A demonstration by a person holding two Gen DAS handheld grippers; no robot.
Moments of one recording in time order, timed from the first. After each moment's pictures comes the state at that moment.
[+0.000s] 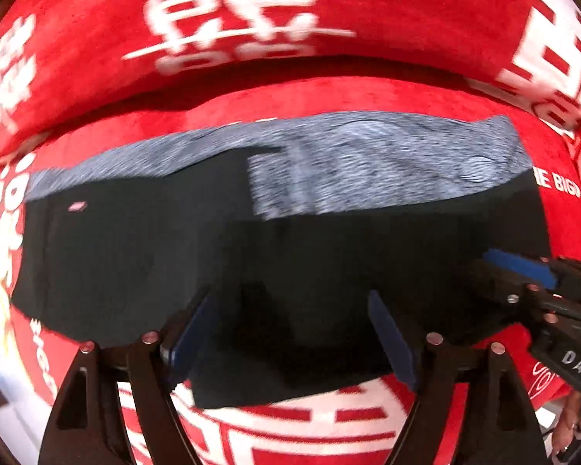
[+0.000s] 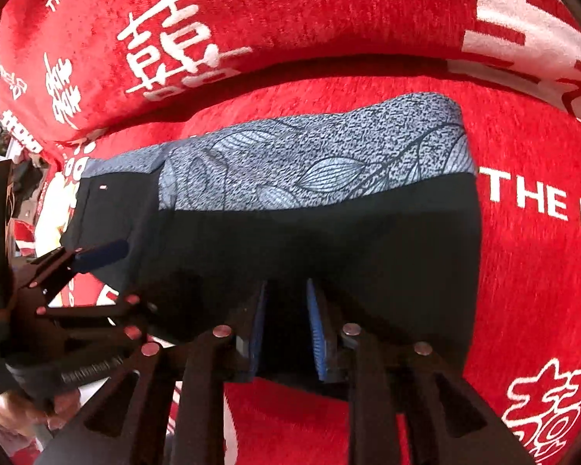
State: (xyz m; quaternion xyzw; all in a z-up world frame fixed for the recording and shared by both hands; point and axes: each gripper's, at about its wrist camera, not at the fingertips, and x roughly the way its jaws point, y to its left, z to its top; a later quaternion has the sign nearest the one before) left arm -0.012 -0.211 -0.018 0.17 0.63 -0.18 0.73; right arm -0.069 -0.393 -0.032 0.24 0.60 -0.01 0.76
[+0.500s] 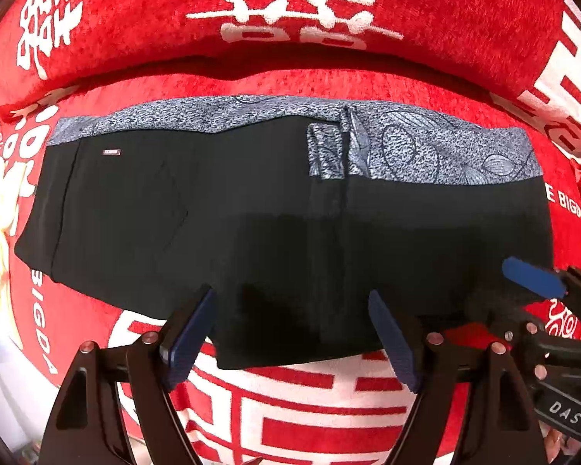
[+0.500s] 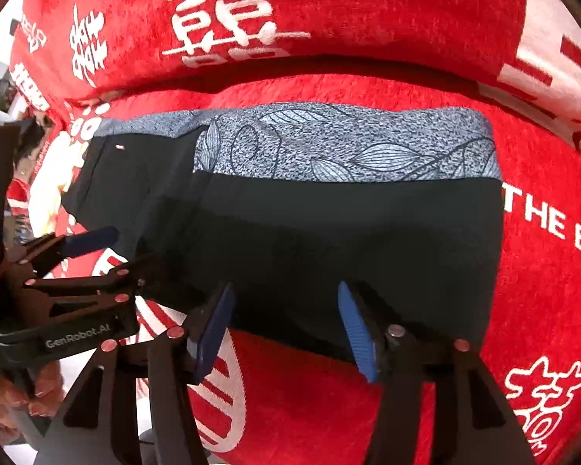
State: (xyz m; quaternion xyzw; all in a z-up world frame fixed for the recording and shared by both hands) left arm -0.019 -0.174 -0.011 0.13 0.65 -0.16 0.73; right arm -0.065 -0.349 -0.020 0.17 0.62 0.01 0.77
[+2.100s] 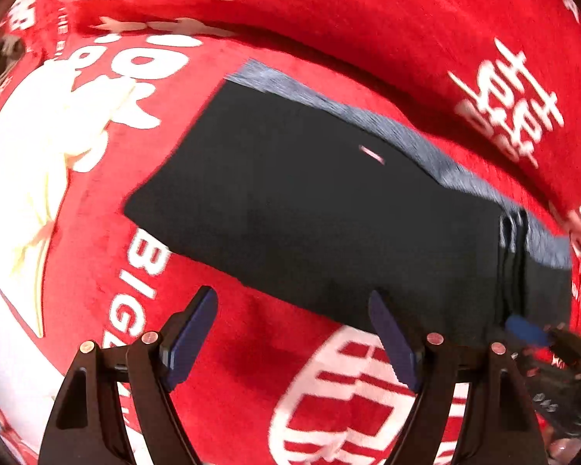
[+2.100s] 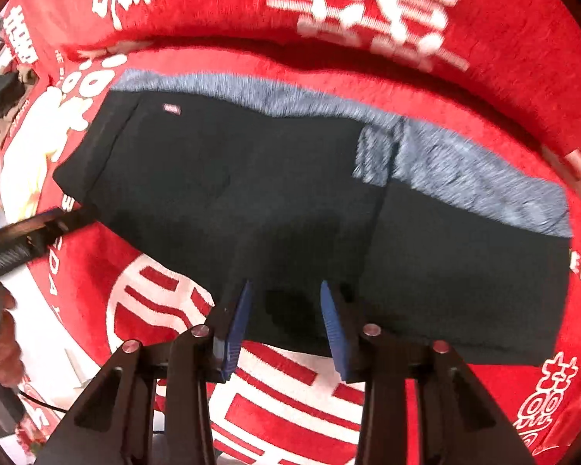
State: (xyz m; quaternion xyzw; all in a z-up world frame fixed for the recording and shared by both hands) left arm 0.064 0.058 -0.018 -0.01 0.63 -0.10 0.77; right arm -0.008 -0.185 -0.039 0.08 0.66 -0.02 0.75
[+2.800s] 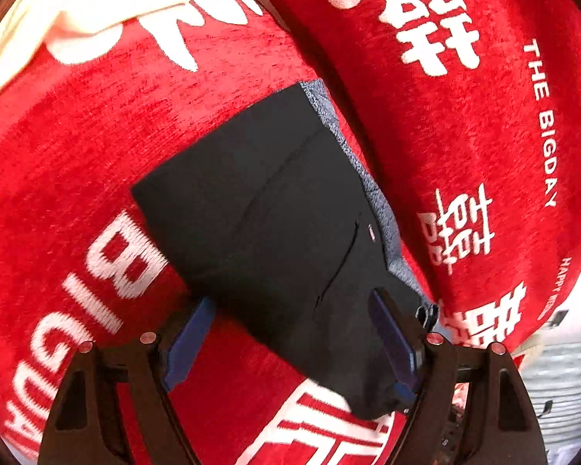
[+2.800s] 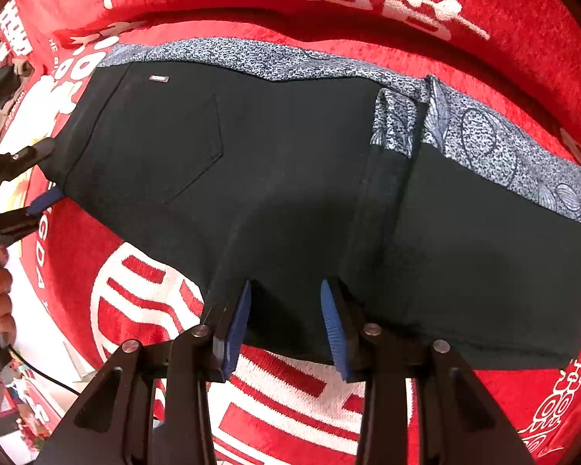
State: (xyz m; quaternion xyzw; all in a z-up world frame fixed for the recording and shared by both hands) left arm 0.084 0.148 -0.076 -0.33 0.58 -0.19 0.72; right arm -0.012 -0.181 -0.062 0.08 0.66 -0.01 0.74
